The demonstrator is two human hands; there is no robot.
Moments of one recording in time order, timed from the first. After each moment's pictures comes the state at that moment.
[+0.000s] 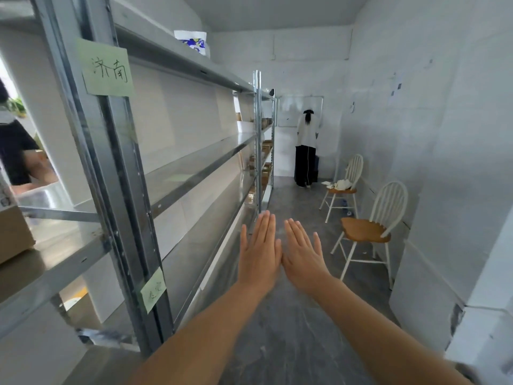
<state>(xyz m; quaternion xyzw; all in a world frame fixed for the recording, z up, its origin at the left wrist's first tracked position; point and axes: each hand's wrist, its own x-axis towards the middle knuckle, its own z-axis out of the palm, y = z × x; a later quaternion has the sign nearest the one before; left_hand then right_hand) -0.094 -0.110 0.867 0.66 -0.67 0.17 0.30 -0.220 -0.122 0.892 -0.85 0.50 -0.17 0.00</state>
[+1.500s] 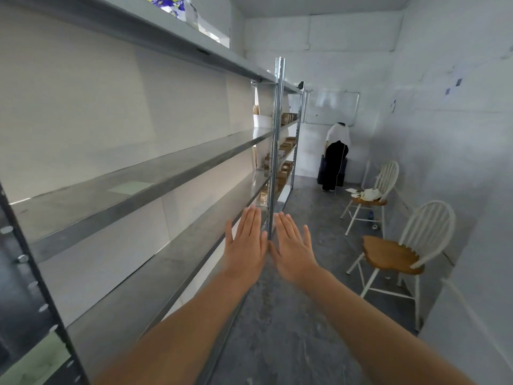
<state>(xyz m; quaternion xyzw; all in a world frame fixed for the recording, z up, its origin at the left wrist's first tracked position) -0.081 -0.344 0.872 0.74 -0.60 0.17 0.26 -0.206 -0.389 0.890 -0.88 0.42 -0.20 0.04</state>
